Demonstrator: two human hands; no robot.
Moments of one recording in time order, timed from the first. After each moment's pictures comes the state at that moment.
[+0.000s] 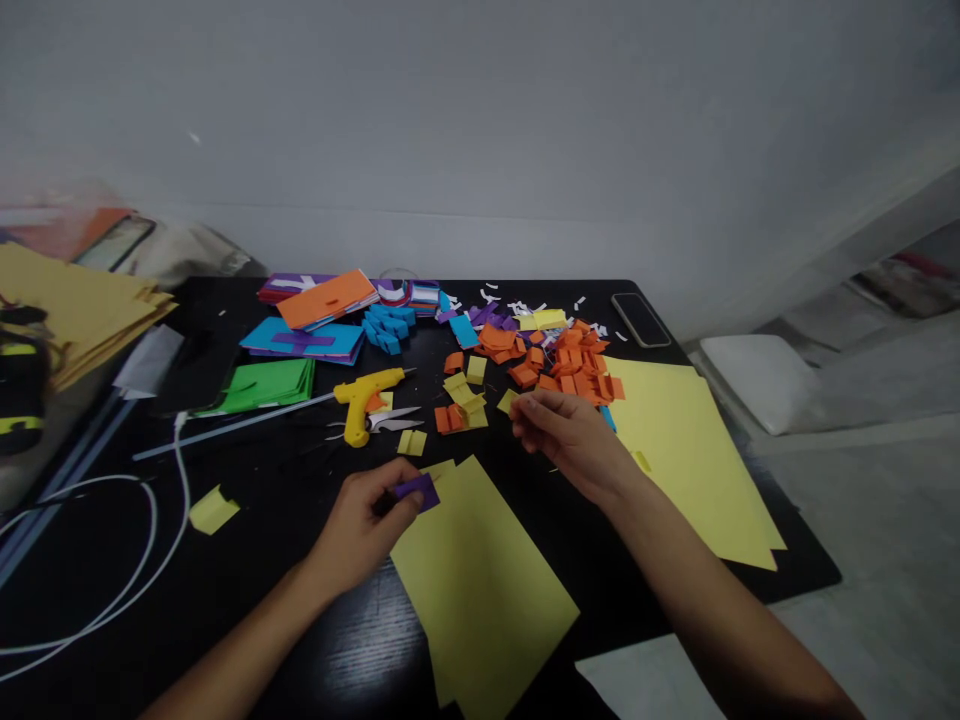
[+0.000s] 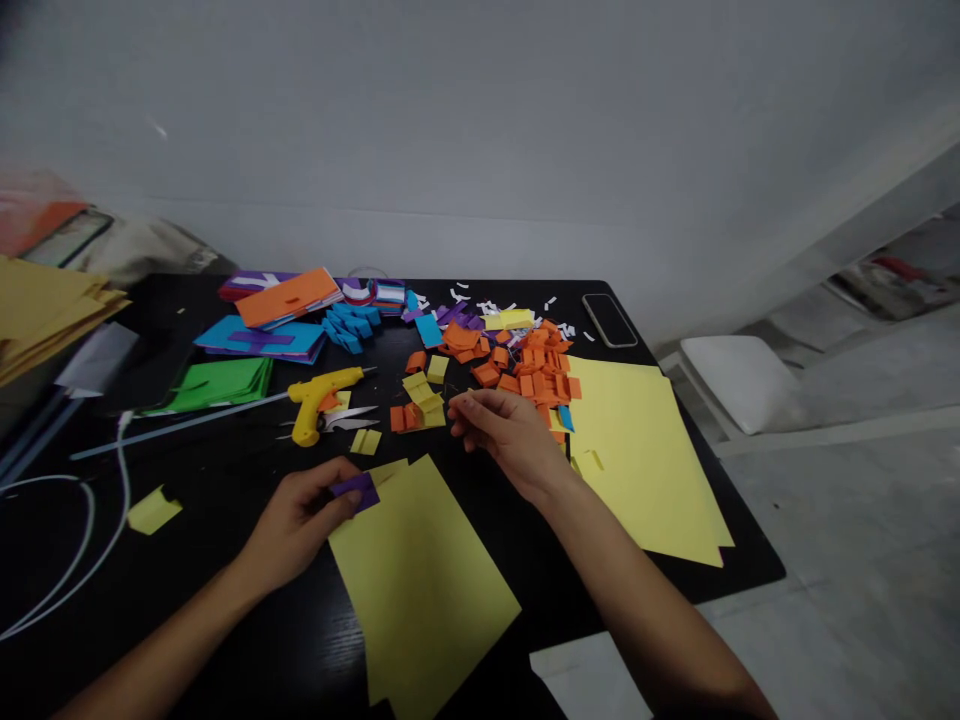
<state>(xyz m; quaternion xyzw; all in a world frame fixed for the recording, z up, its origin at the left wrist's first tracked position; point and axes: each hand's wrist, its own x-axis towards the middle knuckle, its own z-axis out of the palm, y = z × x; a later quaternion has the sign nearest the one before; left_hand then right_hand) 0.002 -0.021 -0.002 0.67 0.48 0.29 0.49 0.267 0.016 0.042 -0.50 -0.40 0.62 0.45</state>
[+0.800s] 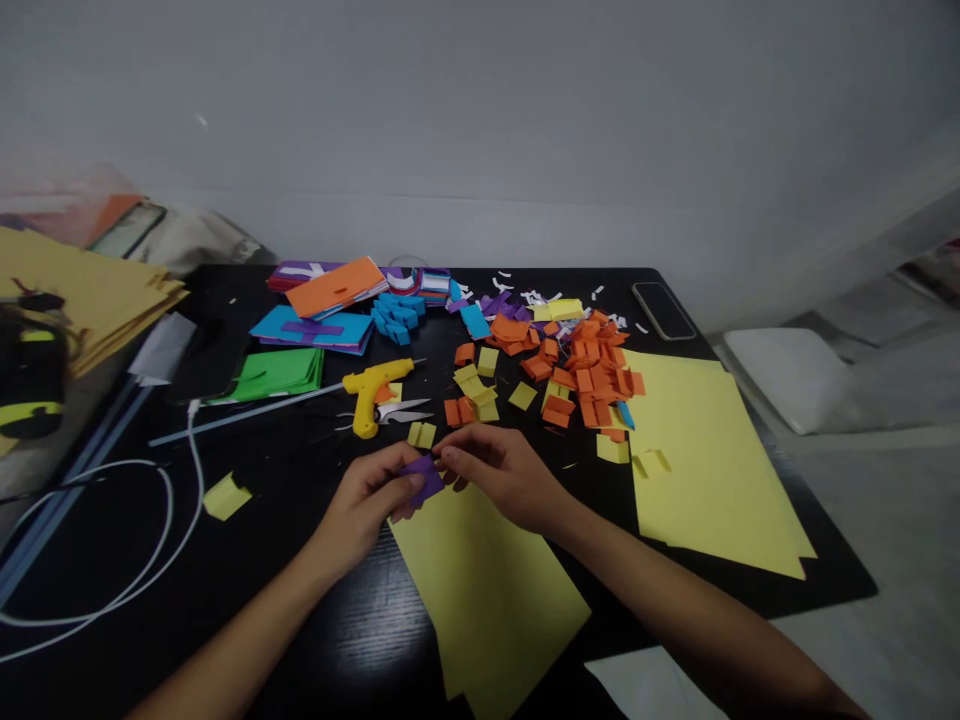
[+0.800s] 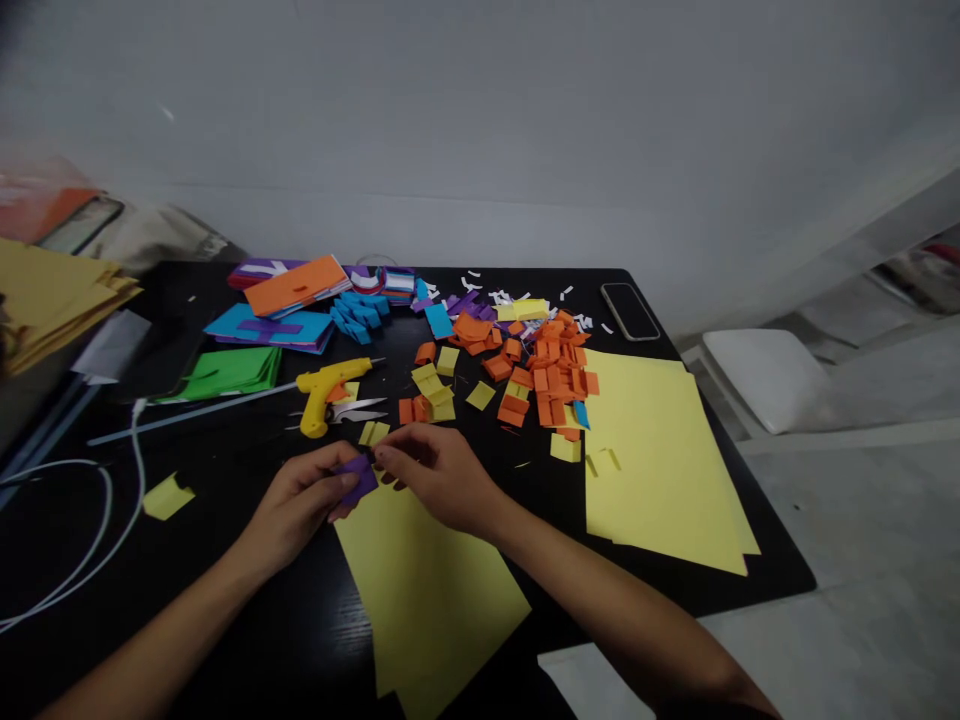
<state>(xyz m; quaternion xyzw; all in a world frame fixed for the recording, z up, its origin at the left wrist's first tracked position) -0.004 -0.016 -0.010 0.50 0.43 0.36 0.66 0.202 -0.004 0.013 -0.43 -0.52 0.64 0.36</state>
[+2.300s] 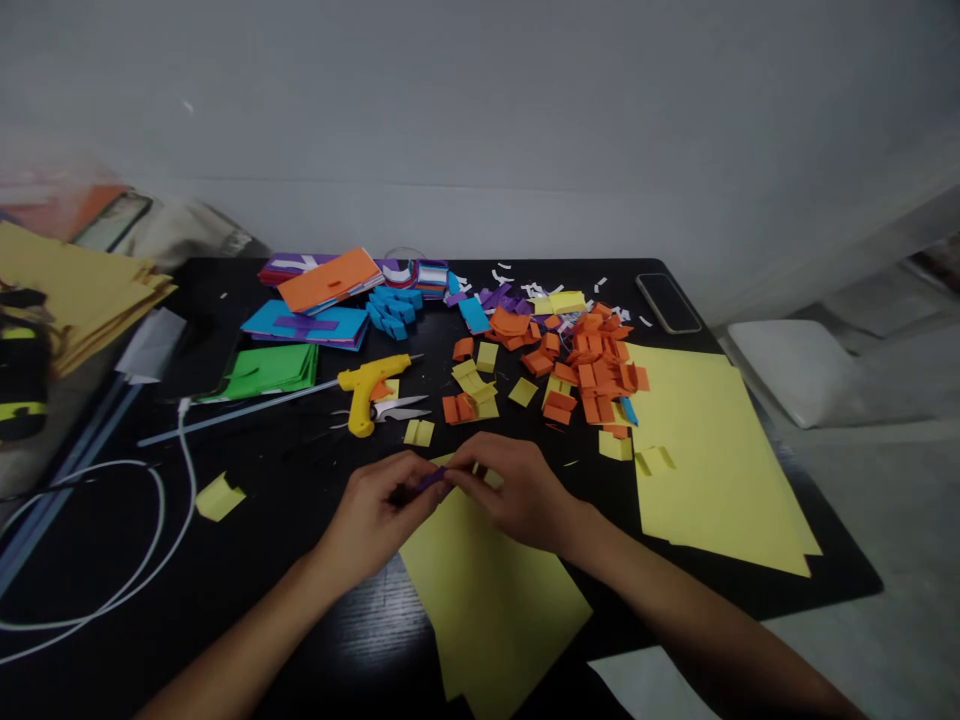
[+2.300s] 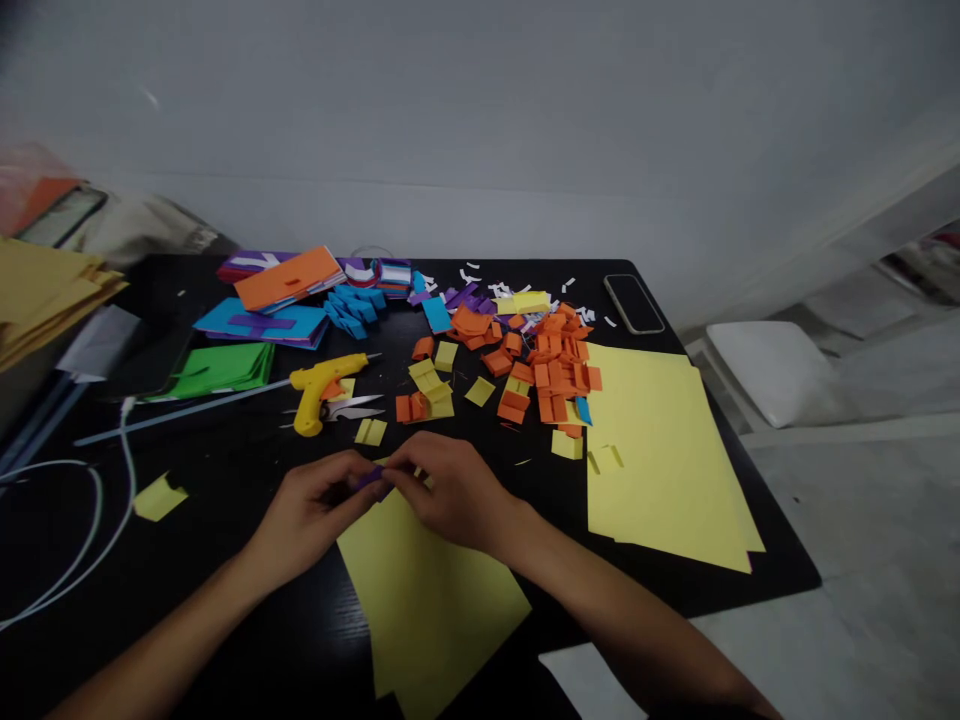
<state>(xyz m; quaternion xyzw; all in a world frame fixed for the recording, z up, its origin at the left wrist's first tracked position) 0.009 -0.022 -0.008 0.69 0.49 0.31 0.43 0.216 -0.012 0.006 -0.42 -0.76 0.36 0.33</state>
